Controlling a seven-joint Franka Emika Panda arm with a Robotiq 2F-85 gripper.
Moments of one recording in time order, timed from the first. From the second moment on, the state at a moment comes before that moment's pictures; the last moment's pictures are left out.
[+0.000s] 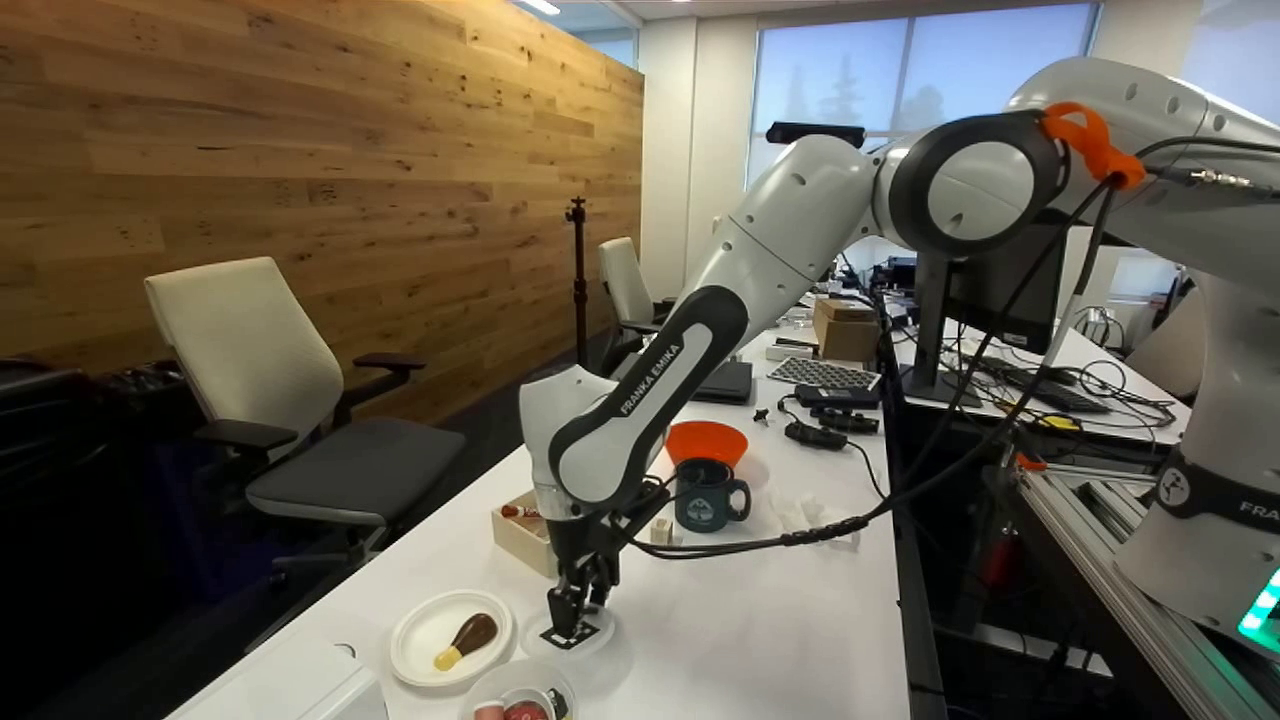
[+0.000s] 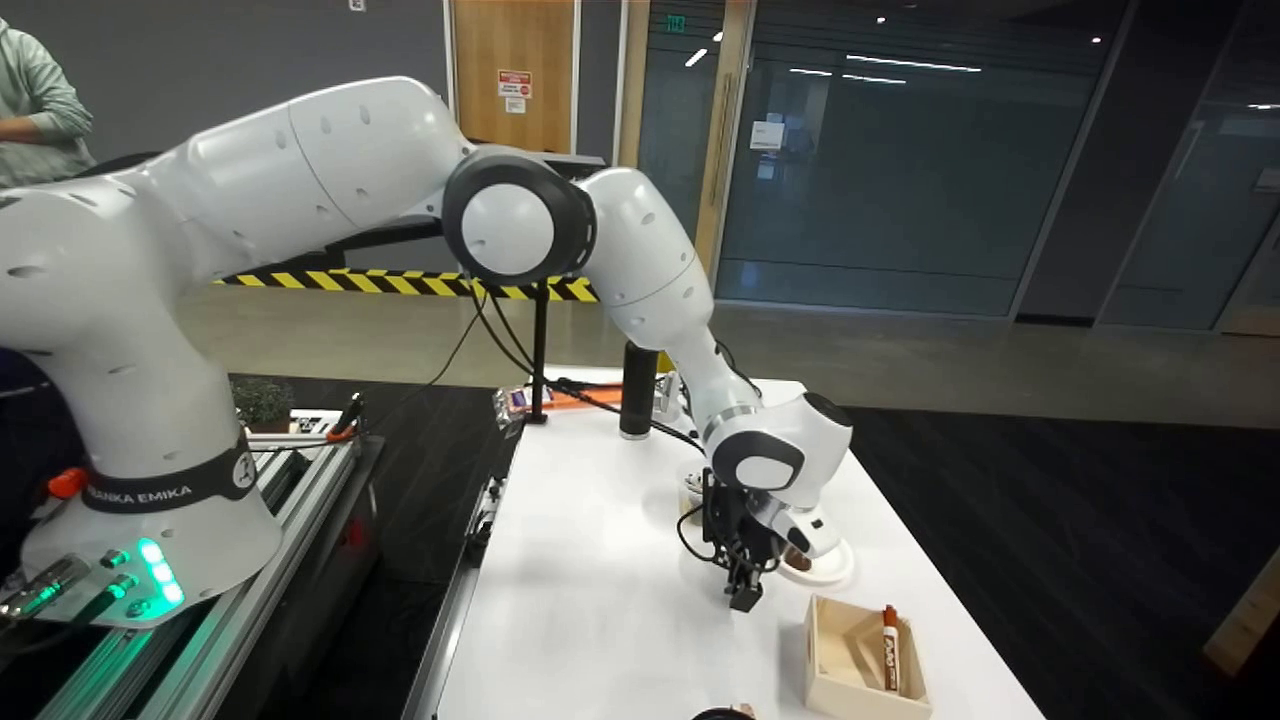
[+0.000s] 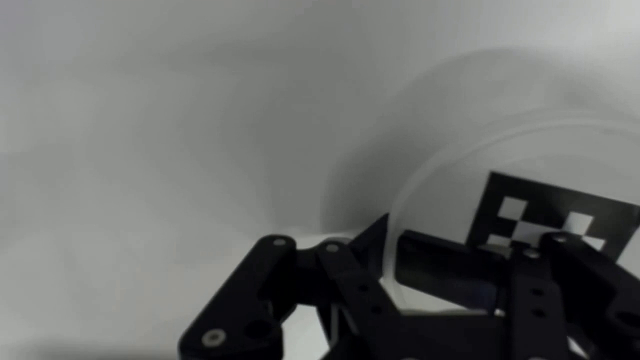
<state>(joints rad) 0.05 1.15 -0.01 -1.38 0.10 2.36 0.24</state>
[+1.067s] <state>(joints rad) 0.20 0.86 -0.08 -1.69 0.09 2.51 0.30</state>
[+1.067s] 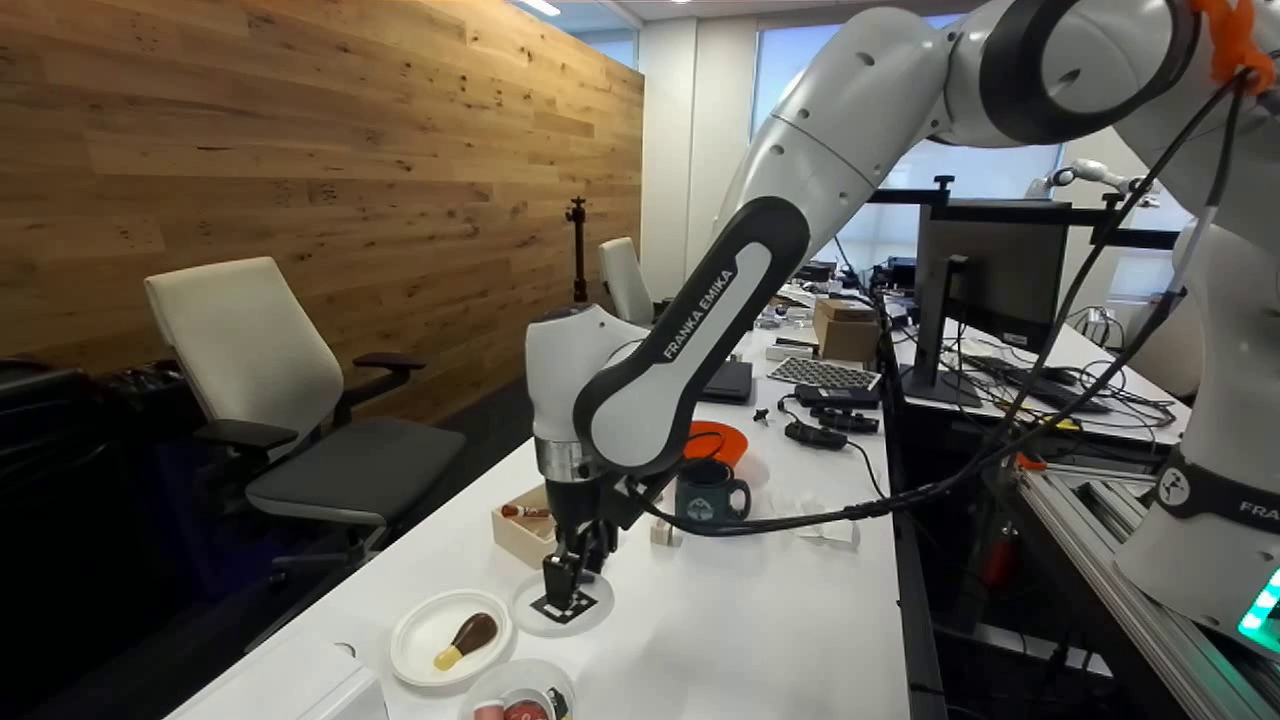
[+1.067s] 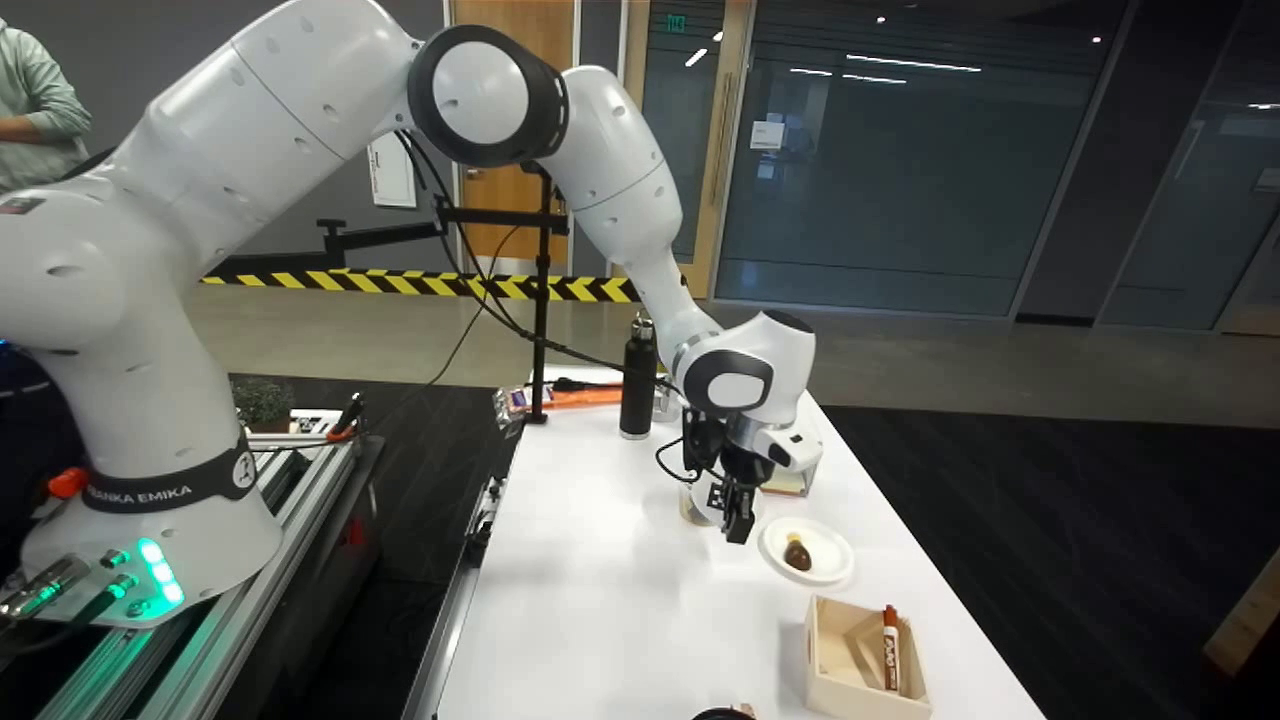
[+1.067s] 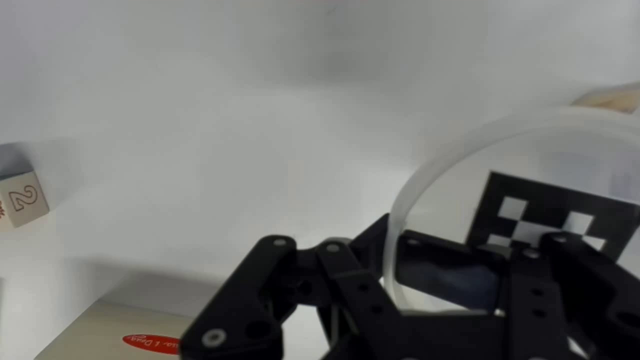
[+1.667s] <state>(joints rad) 0.29 0.78 -0.05 -1.81 0.06 2.51 0.31</state>
